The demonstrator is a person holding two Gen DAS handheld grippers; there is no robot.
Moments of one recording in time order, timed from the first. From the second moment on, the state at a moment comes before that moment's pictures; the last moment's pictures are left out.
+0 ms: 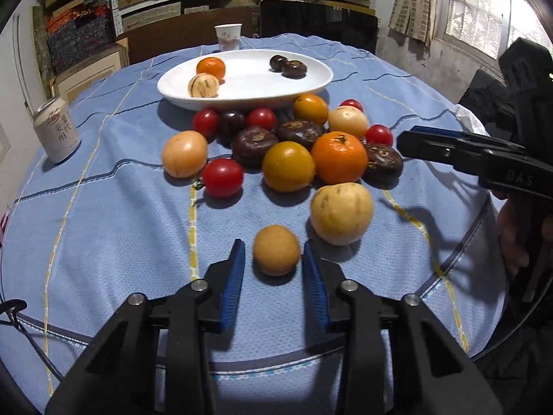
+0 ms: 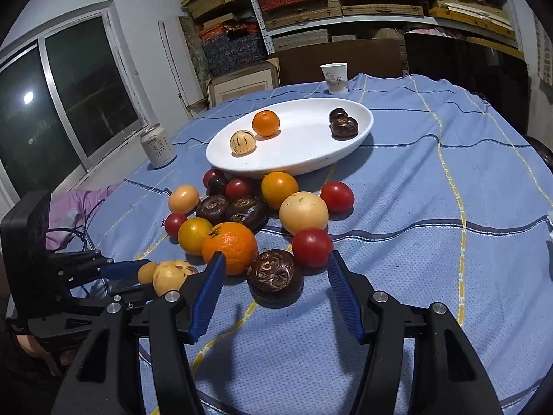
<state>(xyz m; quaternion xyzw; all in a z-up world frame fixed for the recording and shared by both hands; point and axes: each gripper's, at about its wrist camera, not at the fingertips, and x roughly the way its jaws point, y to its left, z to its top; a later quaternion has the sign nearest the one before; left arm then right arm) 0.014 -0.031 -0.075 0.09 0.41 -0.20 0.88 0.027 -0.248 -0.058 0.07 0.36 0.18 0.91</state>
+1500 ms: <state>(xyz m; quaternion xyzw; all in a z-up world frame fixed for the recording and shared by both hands) 0.015 -0.013 -0.070 0.02 0.40 -0.21 0.89 0.041 -0.213 -0.075 -0.01 0.43 0.15 0.89</state>
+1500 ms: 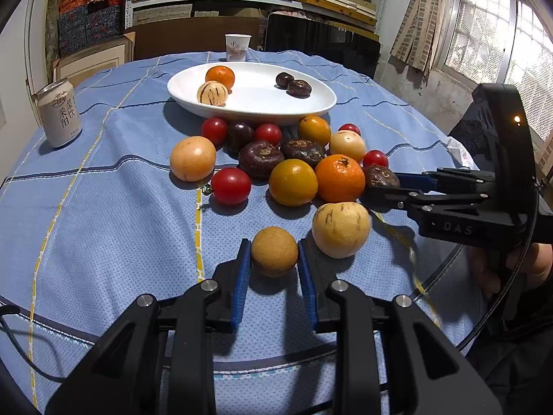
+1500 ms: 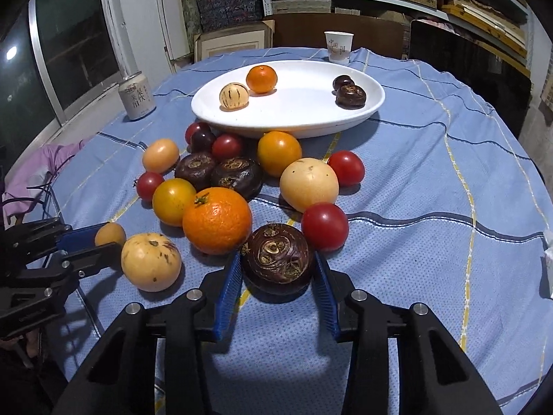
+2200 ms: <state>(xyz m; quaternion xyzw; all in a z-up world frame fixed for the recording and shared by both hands) 0.070 -0.029 -0.005 0.01 0.36 -0.23 0.90 0.059 -0.246 -0.010 0.00 0.35 0.15 0.93</state>
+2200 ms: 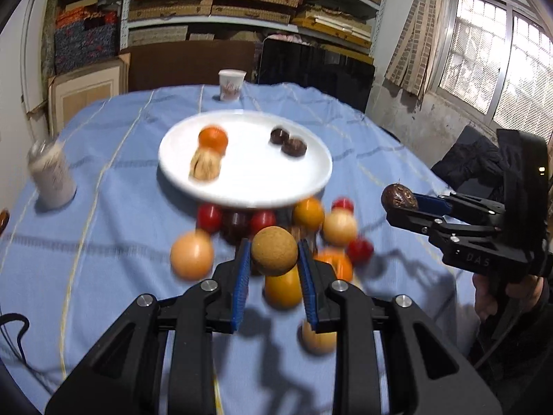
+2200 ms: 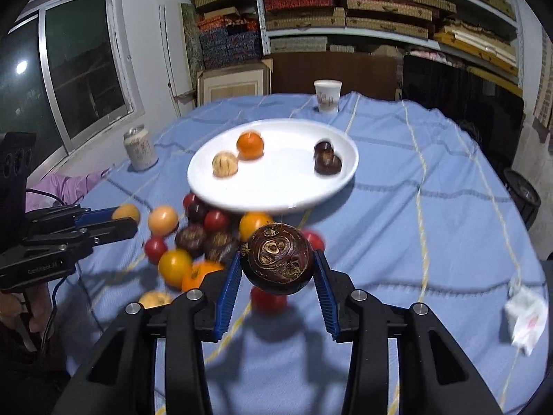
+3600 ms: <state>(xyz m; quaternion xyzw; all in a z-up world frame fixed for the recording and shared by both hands) 0.181 -0.057 0.002 0.01 0.36 -0.23 0.90 0.186 -0.244 -0.003 0.04 0.35 0.18 0.92</state>
